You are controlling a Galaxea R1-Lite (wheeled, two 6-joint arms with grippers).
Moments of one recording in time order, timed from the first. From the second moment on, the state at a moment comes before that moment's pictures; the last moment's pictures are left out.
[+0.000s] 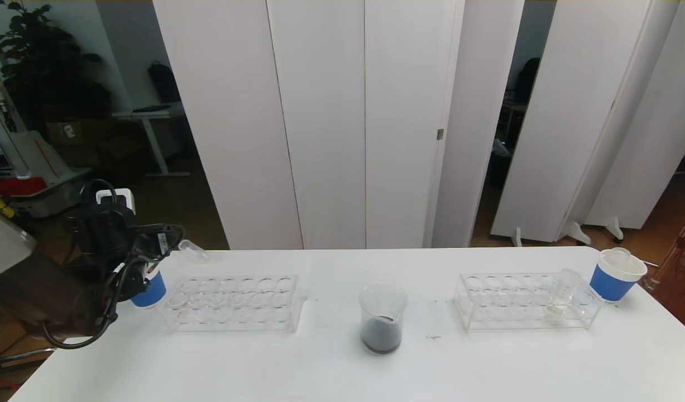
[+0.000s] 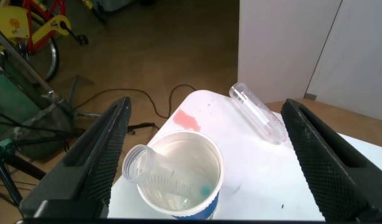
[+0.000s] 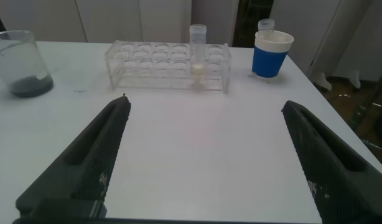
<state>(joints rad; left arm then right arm) 0.12 2.07 -0.81 -1.09 0.46 0.07 0.00 0.00 0.00 0.00 0.01 0.00</state>
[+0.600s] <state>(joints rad) 0.09 1.83 -0.84 -0.71 0.44 0.06 0.00 0.00 0.00 0.00 0.01 0.00</state>
